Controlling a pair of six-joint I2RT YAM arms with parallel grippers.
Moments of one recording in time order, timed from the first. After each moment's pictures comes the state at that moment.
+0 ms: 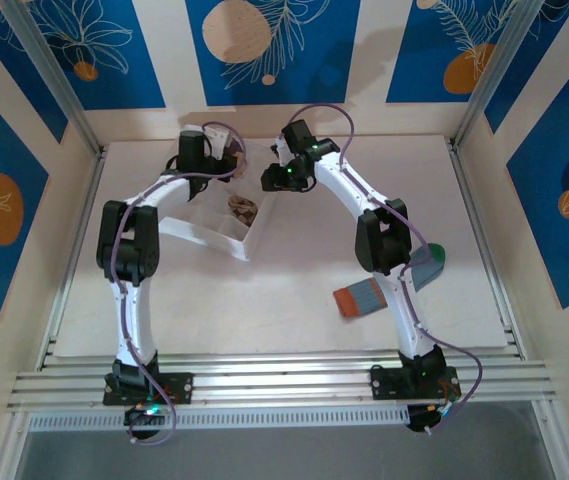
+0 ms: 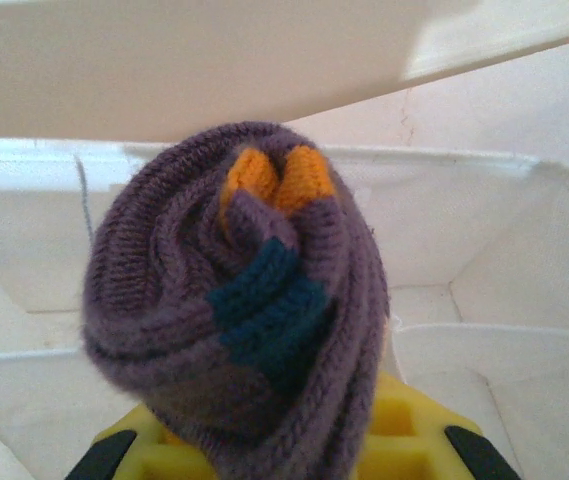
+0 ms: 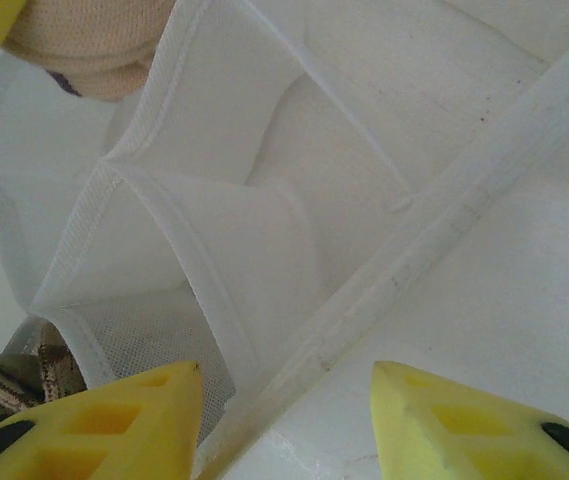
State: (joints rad) left arm -0.21 2.16 1.62 0.02 0.32 0.04; right arm 0.47 2.45 2.32 -0.91 -0.35 0.29
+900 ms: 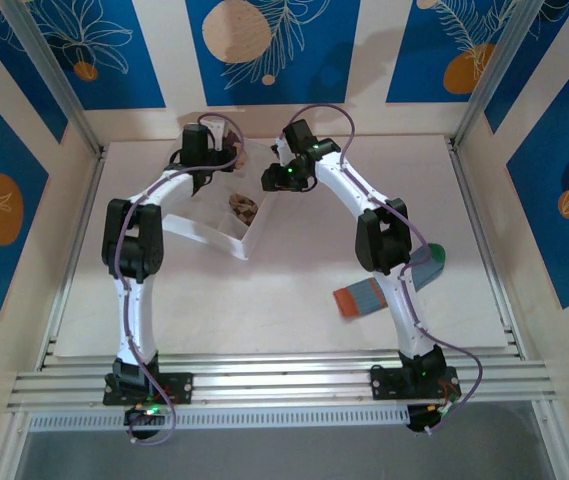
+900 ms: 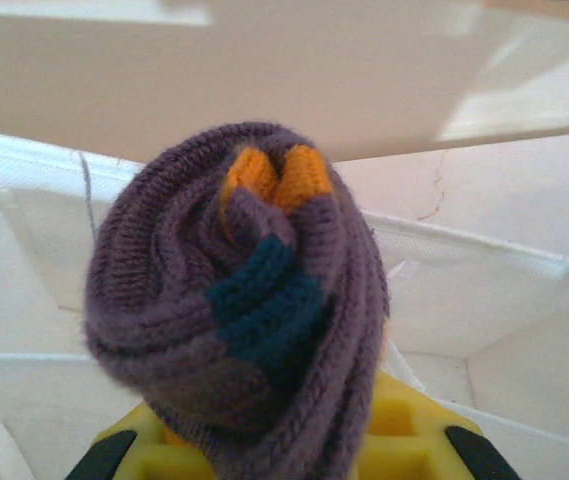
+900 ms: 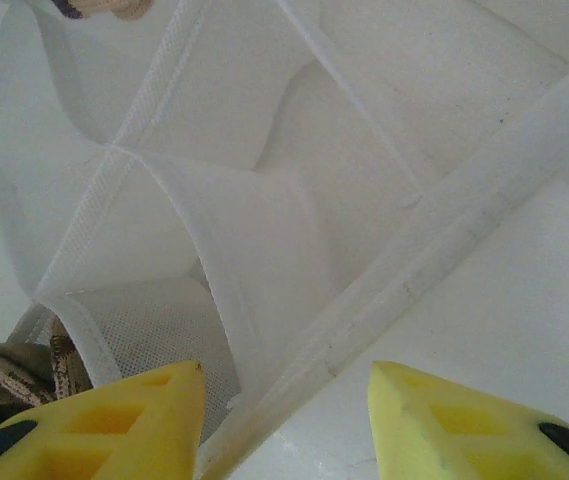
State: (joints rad) left arm -0.22 2.21 1.72 0.00 0.23 -0.15; right arm 0.47 2.46 2.33 -0.91 -0.37 0.29
